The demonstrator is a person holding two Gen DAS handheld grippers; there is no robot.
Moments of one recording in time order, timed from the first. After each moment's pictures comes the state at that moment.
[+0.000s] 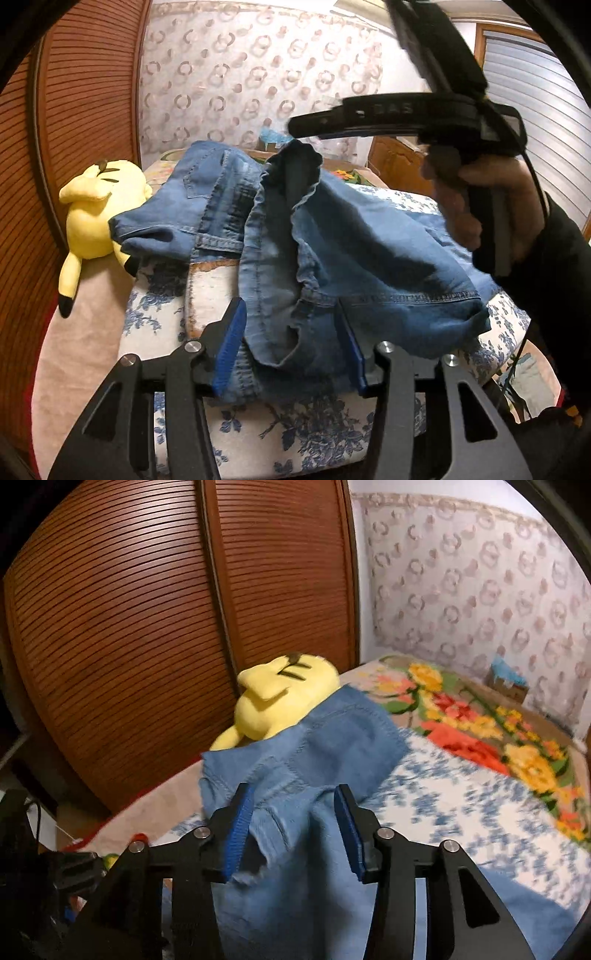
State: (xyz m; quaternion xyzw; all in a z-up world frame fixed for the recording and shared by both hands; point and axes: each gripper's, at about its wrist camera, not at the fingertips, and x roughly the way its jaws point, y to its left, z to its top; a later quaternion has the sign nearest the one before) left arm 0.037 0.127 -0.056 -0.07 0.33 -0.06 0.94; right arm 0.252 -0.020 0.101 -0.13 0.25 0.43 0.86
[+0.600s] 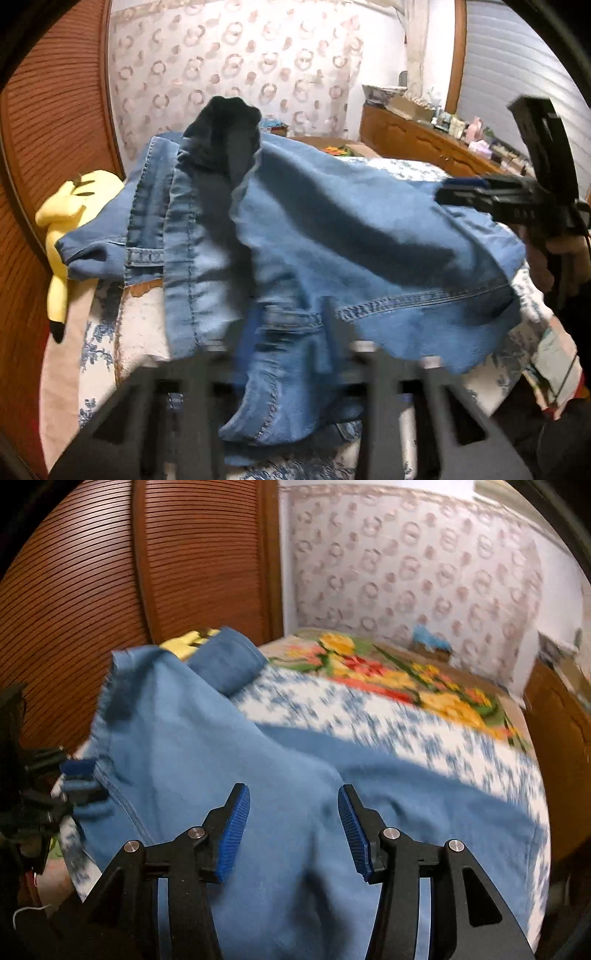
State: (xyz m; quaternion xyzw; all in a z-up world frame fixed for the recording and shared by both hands) left arm 0.090 0.090 -0.080 -0.01 0.36 -0.06 0.93; right arm 0.196 -0.176 0.033 -0.10 0.29 0.31 0.90
